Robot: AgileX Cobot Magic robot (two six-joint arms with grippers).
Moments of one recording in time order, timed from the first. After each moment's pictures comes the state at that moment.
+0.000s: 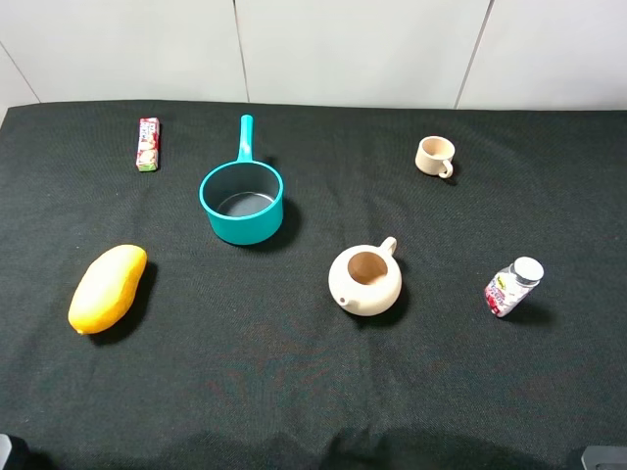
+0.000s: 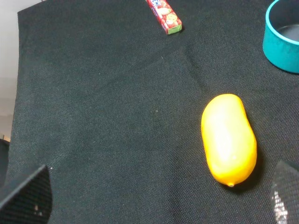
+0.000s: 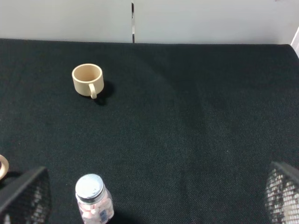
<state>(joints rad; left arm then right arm) -0.15 -0.01 -0.49 0.09 1.06 0.05 0.03 -0.01 -0.50 0.01 1.02 0.00</state>
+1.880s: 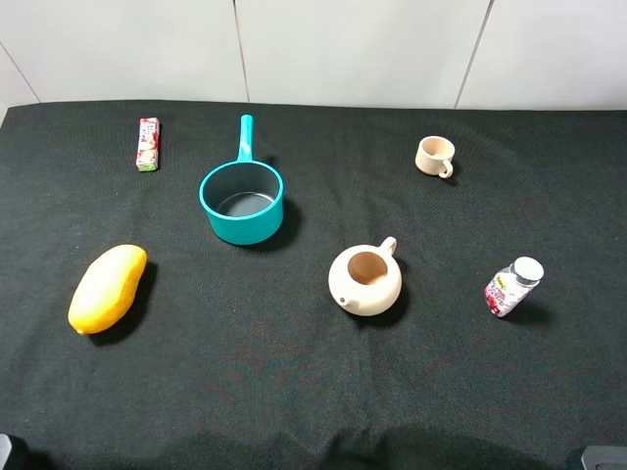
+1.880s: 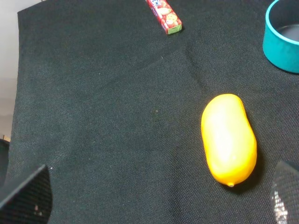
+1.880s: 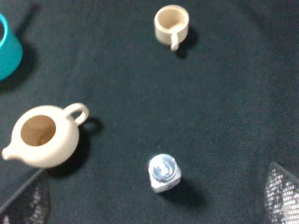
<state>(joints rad) -0.15 -0.01 -0.49 0.09 1.06 0.05 0.11 0.63 -0.79 0.24 1.10 -0.18</state>
